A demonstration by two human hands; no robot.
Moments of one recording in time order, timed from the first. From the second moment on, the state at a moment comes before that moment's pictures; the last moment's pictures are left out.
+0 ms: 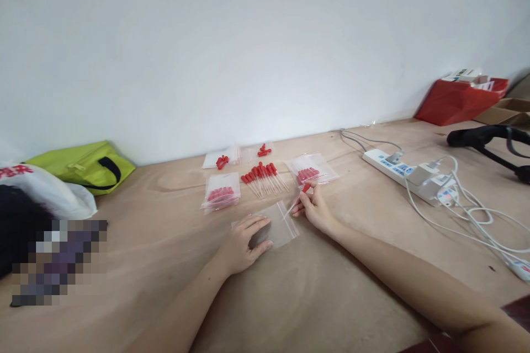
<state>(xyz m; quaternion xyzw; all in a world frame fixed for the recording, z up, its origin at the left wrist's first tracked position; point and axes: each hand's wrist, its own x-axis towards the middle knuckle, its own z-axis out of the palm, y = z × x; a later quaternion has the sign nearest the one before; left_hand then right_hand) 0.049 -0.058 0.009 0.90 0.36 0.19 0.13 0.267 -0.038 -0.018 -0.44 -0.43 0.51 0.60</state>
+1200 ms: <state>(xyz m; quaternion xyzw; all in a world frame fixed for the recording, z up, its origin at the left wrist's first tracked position) 0.044 -0.054 0.010 0.86 0.40 0.26 0.19 0.286 -0.025 -0.016 -0.42 -0.71 0.47 0.31</state>
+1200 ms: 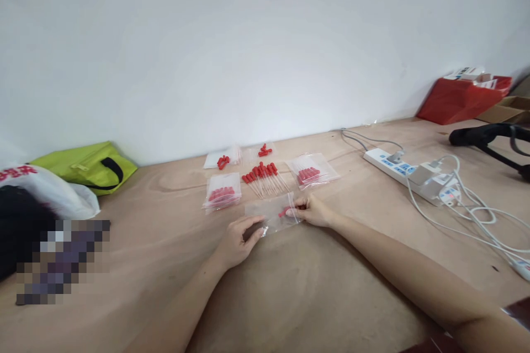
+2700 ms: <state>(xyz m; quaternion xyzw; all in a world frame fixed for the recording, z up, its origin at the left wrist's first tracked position) 0.044 -0.055 0.004 0.91 0.35 0.15 0.13 0.291 -0.036 -0.020 -0.52 -0.48 0.39 0.59</state>
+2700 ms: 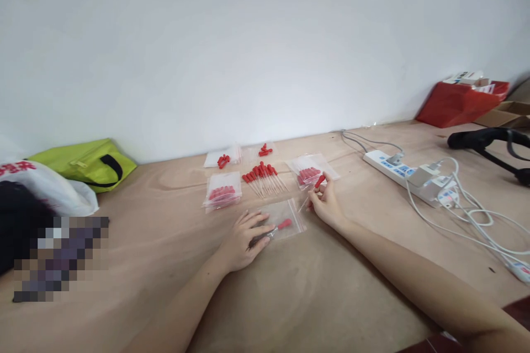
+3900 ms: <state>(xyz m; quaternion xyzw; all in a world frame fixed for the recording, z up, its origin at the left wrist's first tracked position) 0.046 -0.056 0.006 0.91 0.36 0.16 0.13 0.279 -0.044 -0.013 -0.46 -0.62 0.55 0.33</state>
